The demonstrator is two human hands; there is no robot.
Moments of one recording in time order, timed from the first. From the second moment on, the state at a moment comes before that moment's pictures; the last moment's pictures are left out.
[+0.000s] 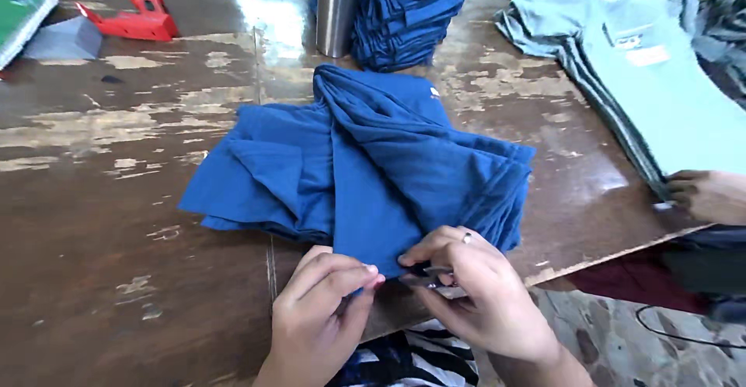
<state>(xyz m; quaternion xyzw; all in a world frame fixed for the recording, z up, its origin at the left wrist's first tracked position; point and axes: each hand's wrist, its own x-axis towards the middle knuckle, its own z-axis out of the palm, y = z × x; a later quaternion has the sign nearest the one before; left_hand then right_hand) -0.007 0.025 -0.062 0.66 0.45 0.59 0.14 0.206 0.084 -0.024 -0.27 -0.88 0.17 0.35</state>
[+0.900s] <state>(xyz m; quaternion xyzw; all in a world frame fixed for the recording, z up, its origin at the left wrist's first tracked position) 0.023 0.039 -0.062 0.42 0.26 0.77 0.41 0.204 0.076 -0.038 -0.32 -0.87 0.13 0.34</state>
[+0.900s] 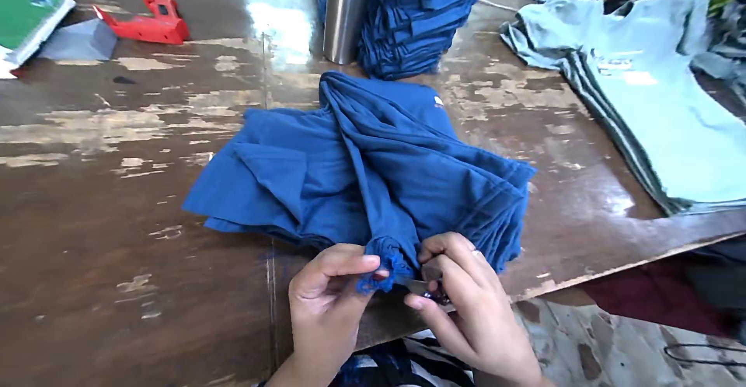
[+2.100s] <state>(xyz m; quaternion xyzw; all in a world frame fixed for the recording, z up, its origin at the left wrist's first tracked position) 0.003 0.023 -0.063 0.59 0.37 0.67 0.26 0.215 0.088 -0.036 -0.30 -0.80 0.20 0.48</state>
